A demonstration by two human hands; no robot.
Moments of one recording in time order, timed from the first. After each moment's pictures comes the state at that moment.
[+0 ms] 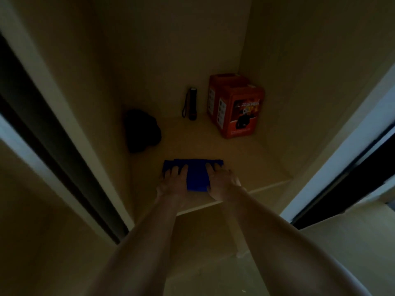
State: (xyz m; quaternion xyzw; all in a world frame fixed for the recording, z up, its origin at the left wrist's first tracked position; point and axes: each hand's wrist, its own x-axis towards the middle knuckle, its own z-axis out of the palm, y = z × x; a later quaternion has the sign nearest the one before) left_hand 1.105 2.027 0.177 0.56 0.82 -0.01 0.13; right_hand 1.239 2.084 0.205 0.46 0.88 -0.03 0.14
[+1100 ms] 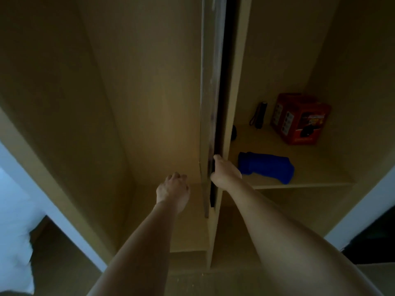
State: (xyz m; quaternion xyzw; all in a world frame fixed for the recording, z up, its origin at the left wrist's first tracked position) left_hand 1.000 1.742 0.232 0.47 0.87 0.12 -0.01; right_hand 1.105 1.856 0.275 0.43 0.88 -0.20 -0.04
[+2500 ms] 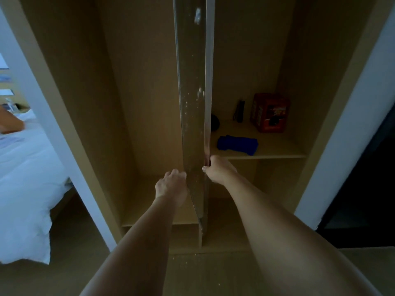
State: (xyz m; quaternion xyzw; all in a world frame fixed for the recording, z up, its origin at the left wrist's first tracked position) left_hand 1.192 1.604 0.251 0.45 0.88 0.11 -0.06; right_hand 1.286 1.713 0.294 0.40 0.87 -0.26 -0.08
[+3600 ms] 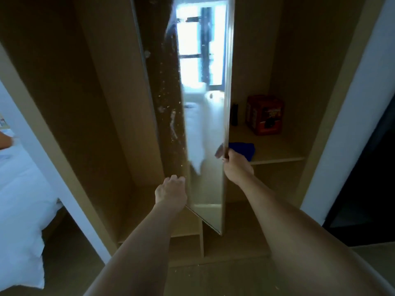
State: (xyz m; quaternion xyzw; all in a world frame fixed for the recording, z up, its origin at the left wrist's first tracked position) left_hand 1.170 1.651 0.250 0.45 0.89 0.11 -0.04; right_hand 1.300 1.781 0.299 0.45 0.82 -0.26 -0.21
